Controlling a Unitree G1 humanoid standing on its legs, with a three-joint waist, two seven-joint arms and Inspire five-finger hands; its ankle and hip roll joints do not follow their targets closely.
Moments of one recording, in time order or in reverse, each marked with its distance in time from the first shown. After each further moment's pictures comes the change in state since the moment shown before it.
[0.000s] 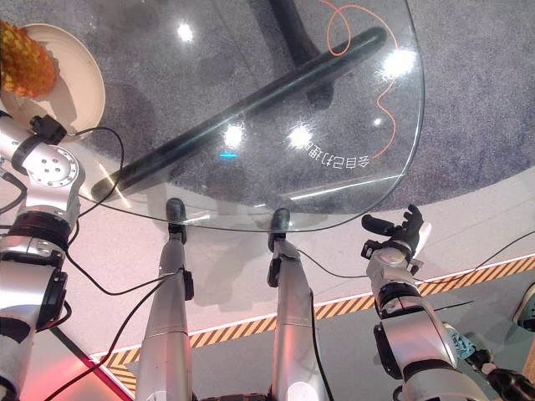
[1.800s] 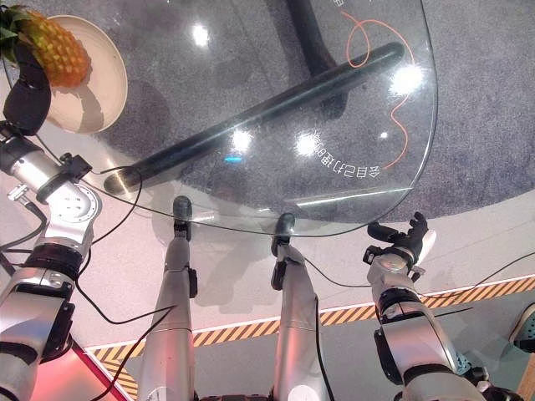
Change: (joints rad) left arm 0.245 -0.035 0.006 -0.185 0.147 -0.101 -0.044; right arm 0.042 0.004 -0.007 0.001 0.000 -0.017 -0.041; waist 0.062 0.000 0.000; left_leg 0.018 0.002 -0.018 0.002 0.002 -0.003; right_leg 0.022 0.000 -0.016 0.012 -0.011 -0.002
